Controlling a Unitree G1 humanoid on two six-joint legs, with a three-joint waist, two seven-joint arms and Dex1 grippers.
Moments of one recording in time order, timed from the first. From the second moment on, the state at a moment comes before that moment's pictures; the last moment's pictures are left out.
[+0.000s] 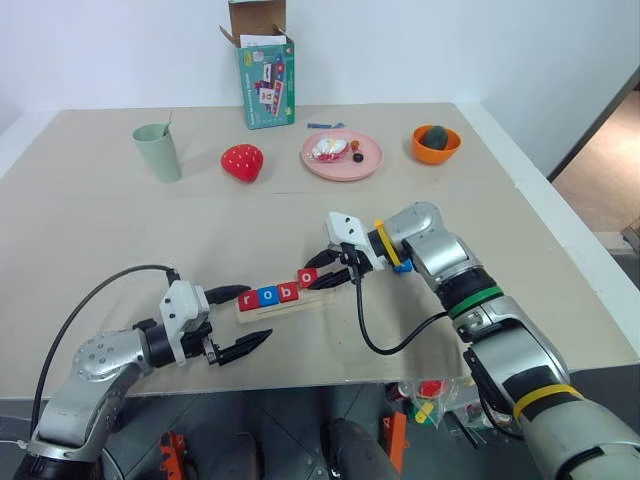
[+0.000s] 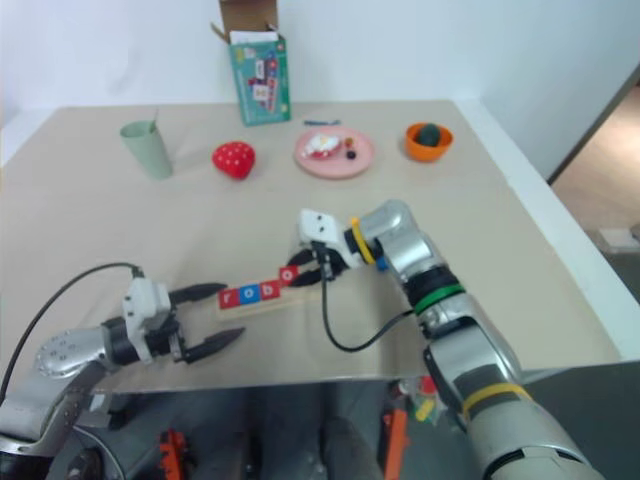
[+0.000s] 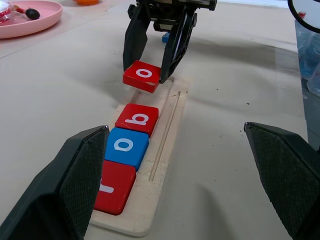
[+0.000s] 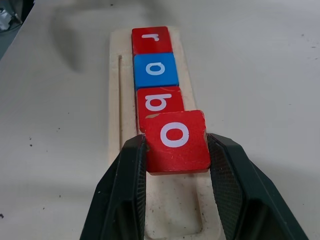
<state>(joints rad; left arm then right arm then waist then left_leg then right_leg) 0.03 0.60 0.04 -0.32 -0.47 0.17 -0.92 -1.02 -0.37 0.39 0.66 0.02 0.07 1.44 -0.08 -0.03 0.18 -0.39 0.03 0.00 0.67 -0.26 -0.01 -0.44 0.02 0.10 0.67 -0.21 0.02</state>
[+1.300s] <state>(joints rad) 0.07 0.60 0.04 -0.35 -0.44 0.15 -0.89 -1.08 -0.29 0.39 0.88 -0.05 -0.01 1.49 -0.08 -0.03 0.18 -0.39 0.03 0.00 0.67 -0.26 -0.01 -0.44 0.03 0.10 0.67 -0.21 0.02</state>
